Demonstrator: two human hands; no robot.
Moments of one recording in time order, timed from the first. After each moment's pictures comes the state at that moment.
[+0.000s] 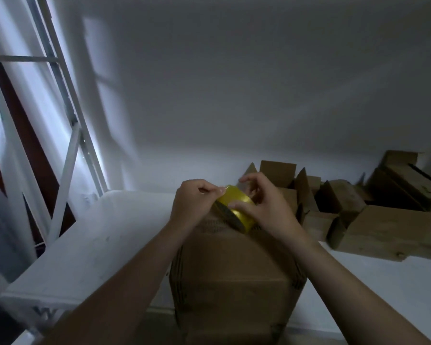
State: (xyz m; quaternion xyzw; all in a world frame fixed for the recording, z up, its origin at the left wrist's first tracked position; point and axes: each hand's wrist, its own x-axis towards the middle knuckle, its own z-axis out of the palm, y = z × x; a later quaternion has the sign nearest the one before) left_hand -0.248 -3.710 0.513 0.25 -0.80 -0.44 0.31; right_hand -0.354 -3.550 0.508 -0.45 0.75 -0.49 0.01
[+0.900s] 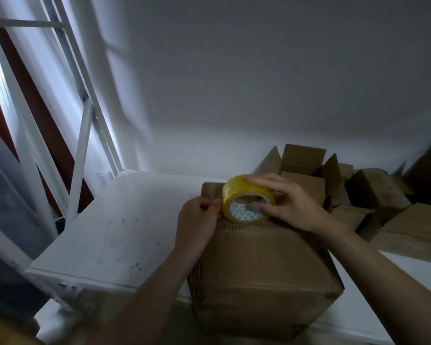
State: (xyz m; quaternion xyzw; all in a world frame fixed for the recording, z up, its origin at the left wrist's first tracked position) left_hand -0.225 -3.722 0.462 0.37 -0.75 -0.47 0.29; right_hand -0.405 -3.575 0.486 -0.61 0.65 -0.44 0.11
